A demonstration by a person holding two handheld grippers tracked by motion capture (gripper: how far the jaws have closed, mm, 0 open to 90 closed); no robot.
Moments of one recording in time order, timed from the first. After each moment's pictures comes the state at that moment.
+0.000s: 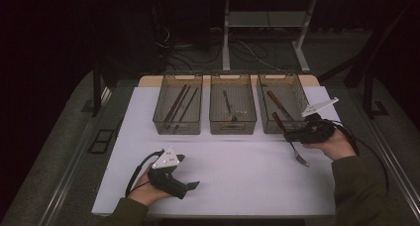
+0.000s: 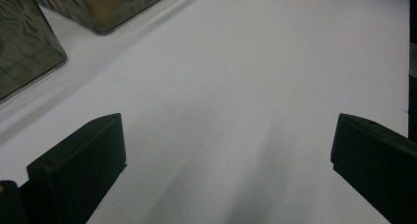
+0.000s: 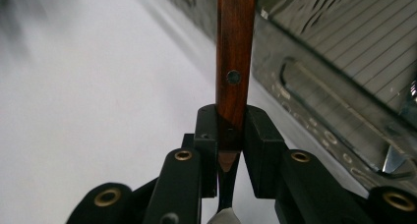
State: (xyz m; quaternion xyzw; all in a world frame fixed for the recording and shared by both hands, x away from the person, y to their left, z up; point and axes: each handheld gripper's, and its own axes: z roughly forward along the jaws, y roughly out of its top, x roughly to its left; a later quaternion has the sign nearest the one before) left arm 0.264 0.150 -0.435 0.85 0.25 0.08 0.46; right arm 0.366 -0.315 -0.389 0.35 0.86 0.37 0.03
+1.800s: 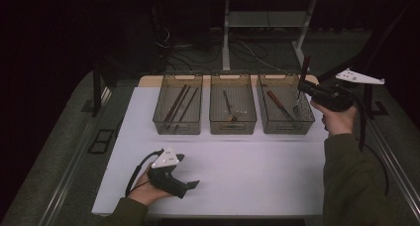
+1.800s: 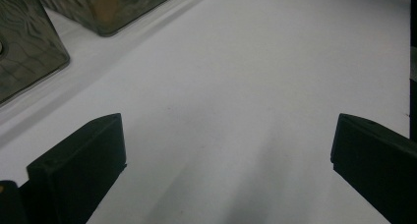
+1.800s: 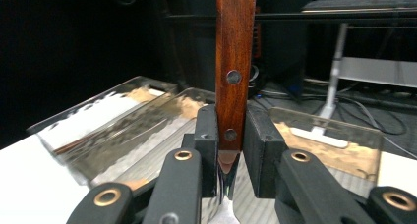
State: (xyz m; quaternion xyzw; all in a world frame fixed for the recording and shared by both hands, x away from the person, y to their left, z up) left arm 0.265 0.151 -0.434 0.85 0.26 0.09 0.46; right arm 0.393 -0.339 -0.320 0.42 0.67 0.57 0.22
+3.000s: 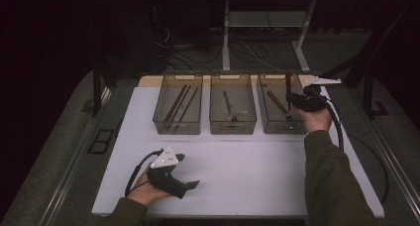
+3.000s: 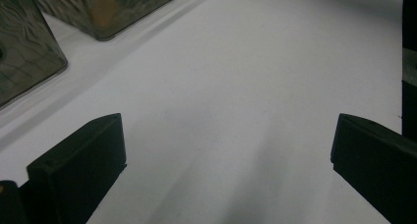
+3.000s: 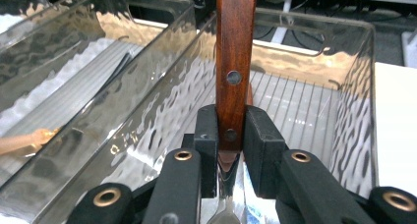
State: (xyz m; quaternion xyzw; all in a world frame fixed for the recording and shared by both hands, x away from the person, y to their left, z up) left arm 0.265 0.152 -0.432 0.85 0.25 0.08 0.46; right arm 0.444 -0.312 -0.383 0.52 0.72 0.41 0.22
